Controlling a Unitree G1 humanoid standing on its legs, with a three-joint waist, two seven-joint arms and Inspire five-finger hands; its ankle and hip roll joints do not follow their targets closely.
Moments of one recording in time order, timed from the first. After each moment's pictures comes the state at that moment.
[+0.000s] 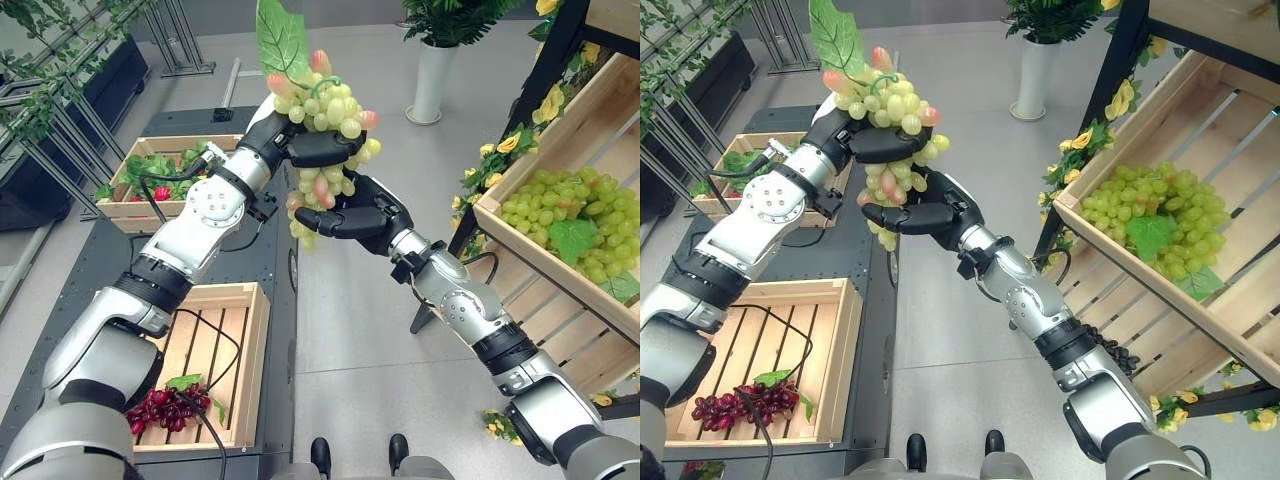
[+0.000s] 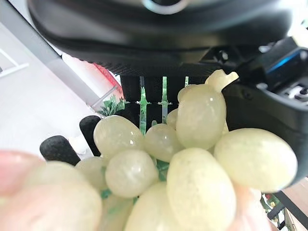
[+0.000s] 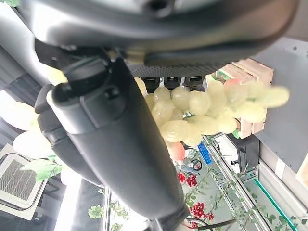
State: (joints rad) left arm -0.98 0.72 -0.58 0.44 -0.36 -0.18 -0.05; right arm -0.68 -0.34 0.44 0.23 0.96 0.09 0.15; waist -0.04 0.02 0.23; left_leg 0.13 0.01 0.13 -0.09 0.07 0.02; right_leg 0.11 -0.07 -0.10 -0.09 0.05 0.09
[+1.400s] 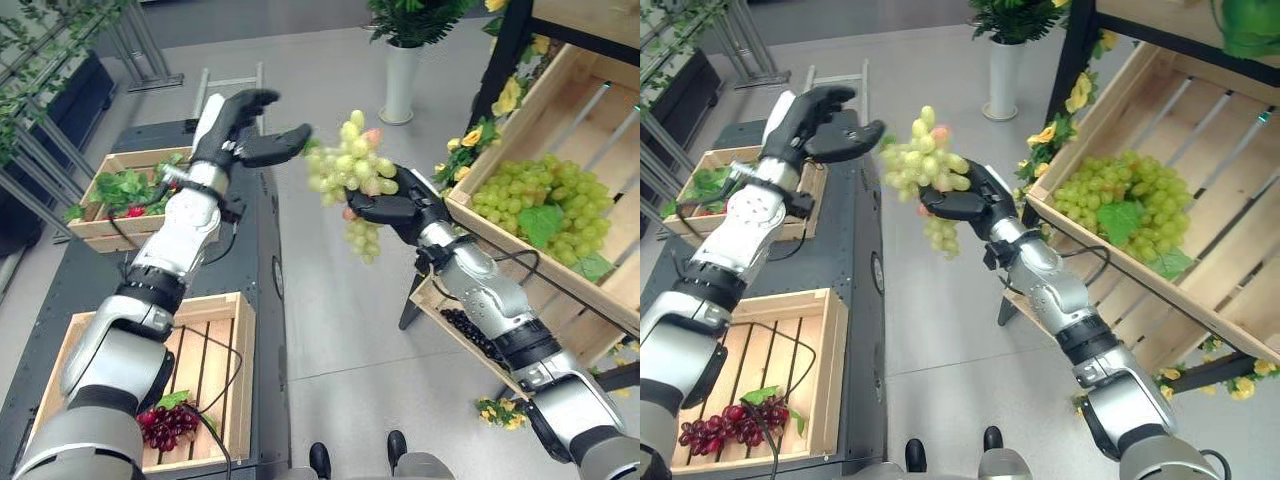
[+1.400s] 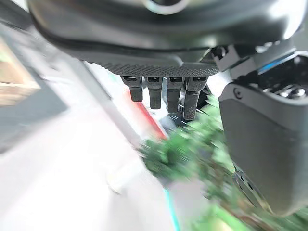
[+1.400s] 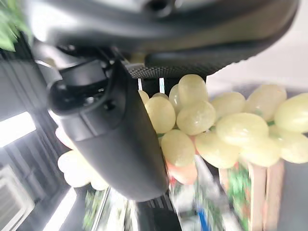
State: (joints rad) left arm -0.83 0.68 -0.34 0.75 -0.27 -0.14 0.14; right arm -0.60 -0.50 0.28 0.26 0.76 0.06 0.05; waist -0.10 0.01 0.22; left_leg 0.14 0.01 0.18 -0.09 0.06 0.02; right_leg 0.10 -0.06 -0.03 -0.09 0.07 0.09
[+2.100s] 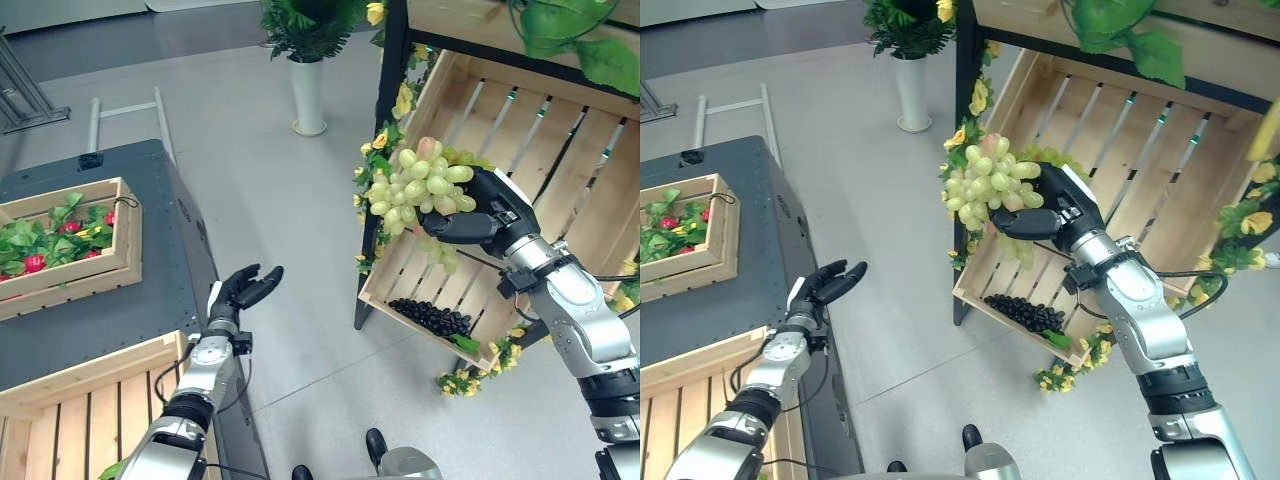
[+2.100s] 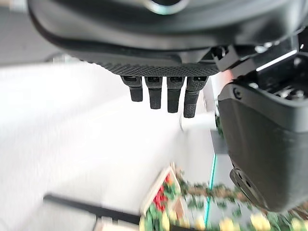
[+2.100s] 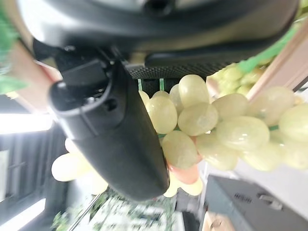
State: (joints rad) left arm -0.32 0.35 -0.17 0.82 -0.37 -0.19 0.12; right arm -0.34 -0.70 0.08 -0.11 0.65 0.08 0.27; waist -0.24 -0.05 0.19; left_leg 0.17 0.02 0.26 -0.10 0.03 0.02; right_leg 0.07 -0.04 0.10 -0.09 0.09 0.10
